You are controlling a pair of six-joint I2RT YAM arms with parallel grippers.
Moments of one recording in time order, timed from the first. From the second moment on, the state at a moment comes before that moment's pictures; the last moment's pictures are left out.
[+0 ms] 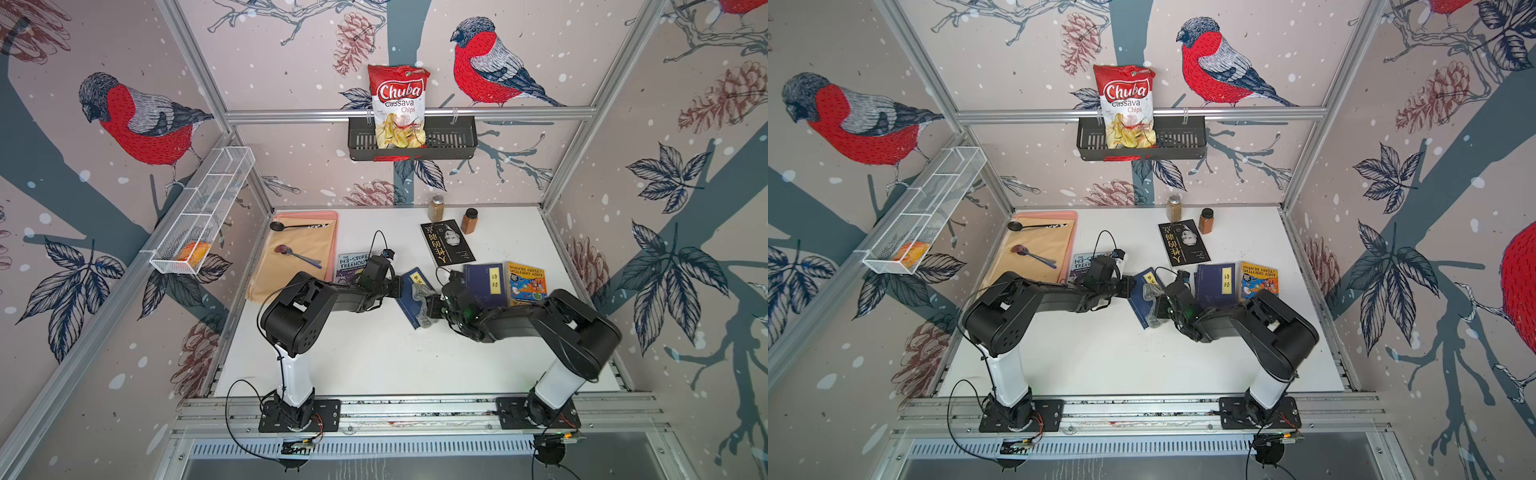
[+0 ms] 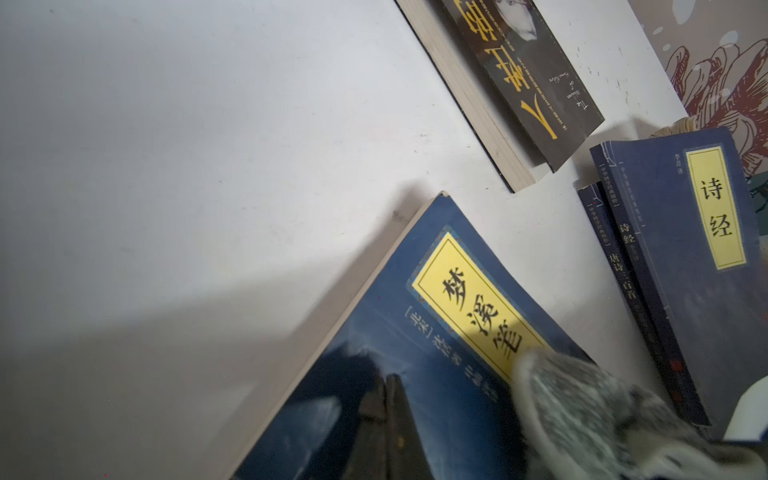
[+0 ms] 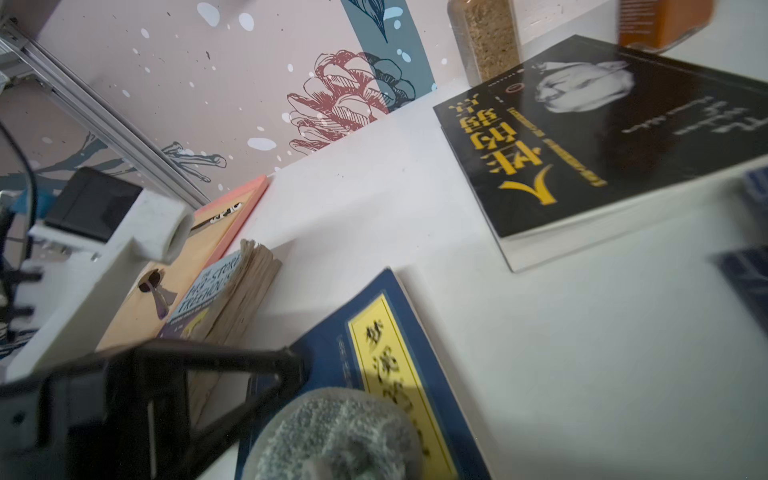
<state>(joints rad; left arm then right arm) -0.55 1.89 0.85 0.29 0.21 -0.41 0.78 1.82 0.67 0.47 0.02 0.65</state>
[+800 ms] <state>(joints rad) -0.55 1.87 0.81 0.33 0.22 -0.42 0.85 1.90 0.75 0.52 -0.02 0.65</state>
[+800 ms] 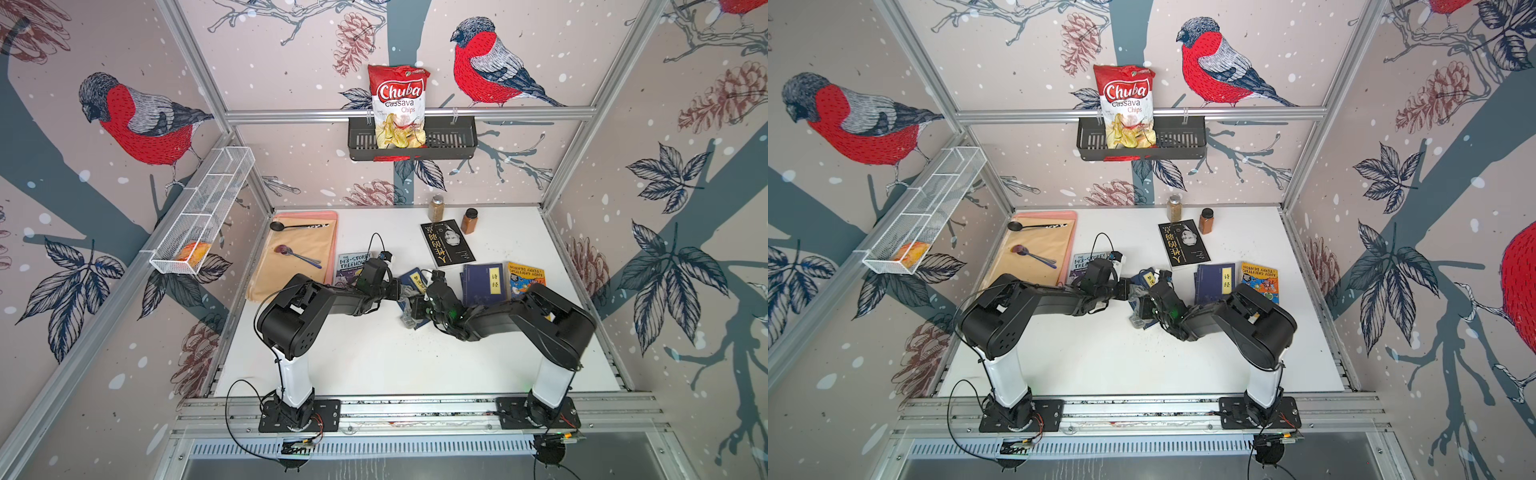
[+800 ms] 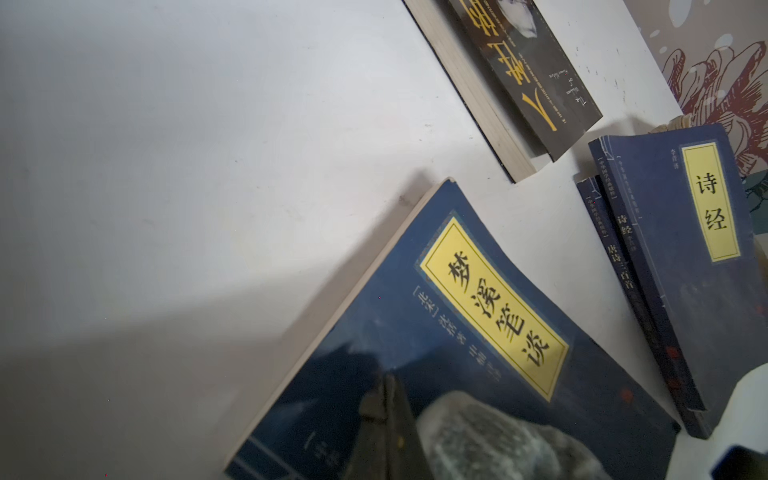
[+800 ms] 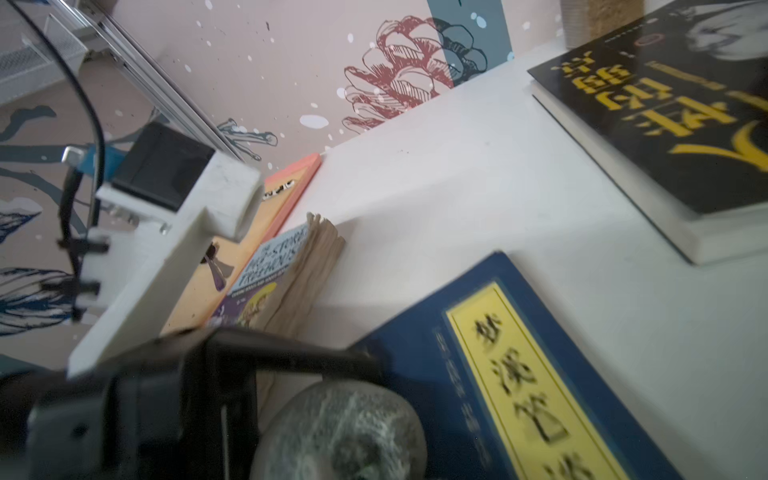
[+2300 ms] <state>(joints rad) -0.52 1.68 0.88 0.00 0.23 -0.39 0.77 2.12 1.05 0.48 -0.24 0.57</state>
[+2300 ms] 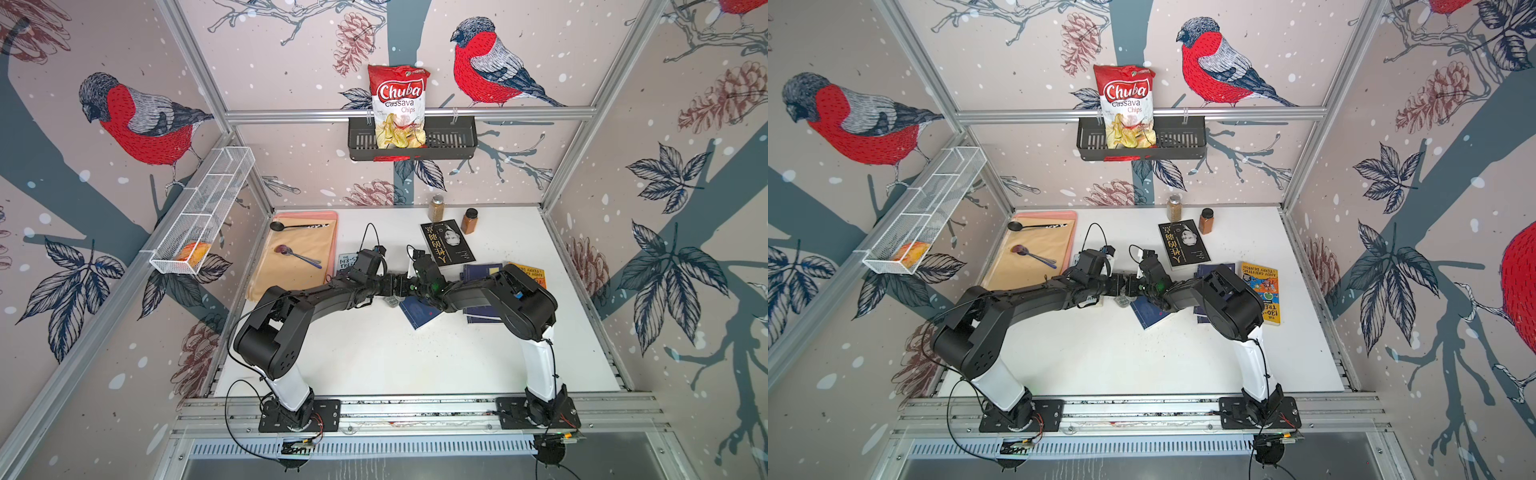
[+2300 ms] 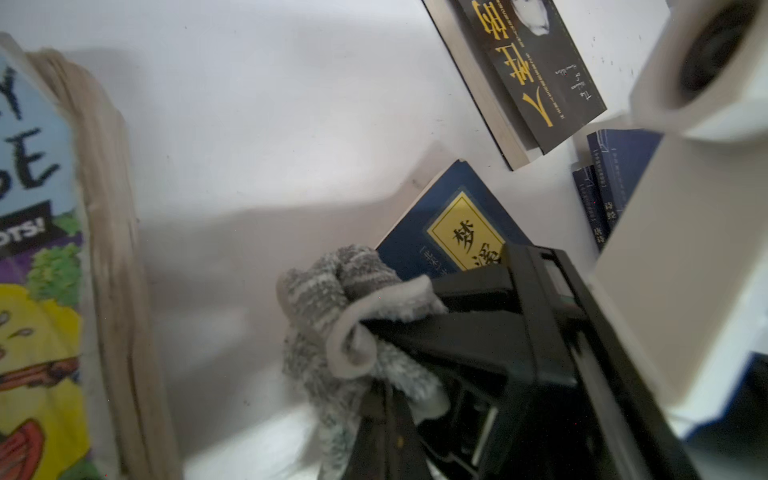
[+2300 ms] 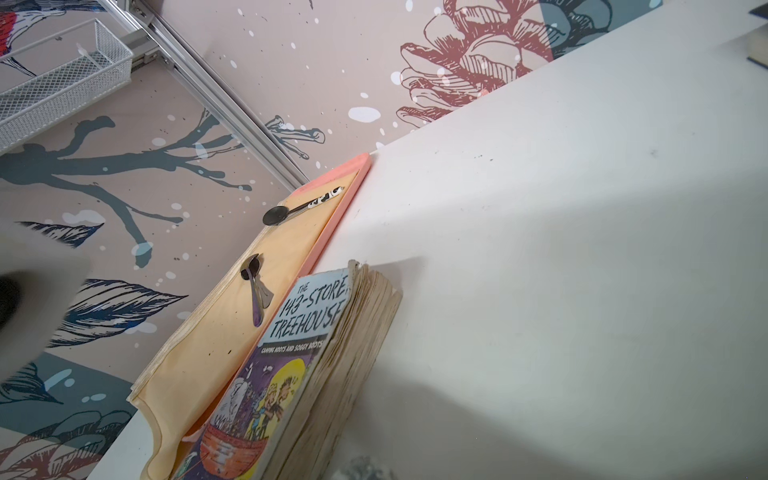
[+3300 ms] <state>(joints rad) -0.66 1.81 0.91 0.05 0.34 -0.42 0.70 1.40 0.45 0.11 -0.06 0.60</state>
